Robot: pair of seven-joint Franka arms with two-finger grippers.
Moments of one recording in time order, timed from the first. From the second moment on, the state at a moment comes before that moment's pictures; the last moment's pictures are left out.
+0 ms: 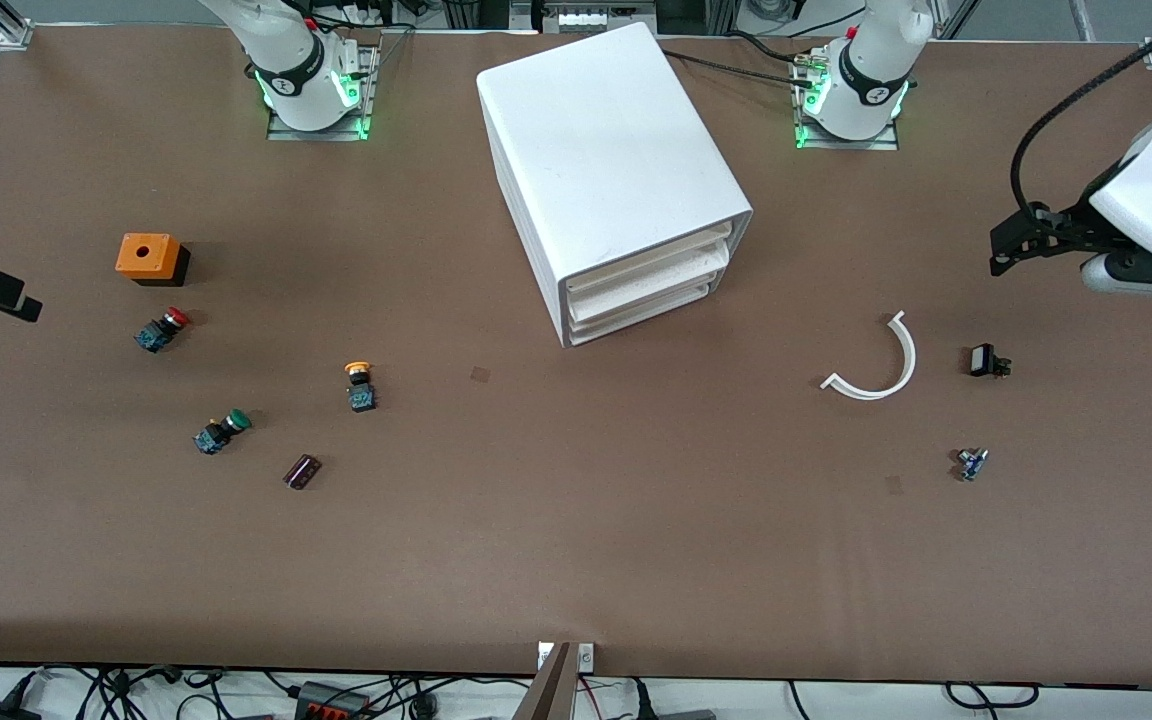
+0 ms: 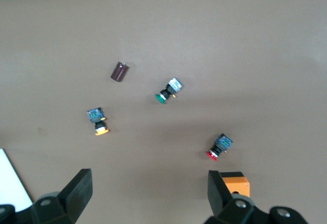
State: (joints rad) left arm 0.00 0.01 -0.07 -1.63 0.01 1.63 0.02; right arm -0.04 0.25 -0.07 -1.27 0.05 1.51 -0.03
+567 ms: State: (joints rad) left arm -0.01 0.00 -0.07 -1.65 0.01 1.62 0.02; right arm -0.04 0.15 -0.06 -1.46 0.03 1.59 -0.03
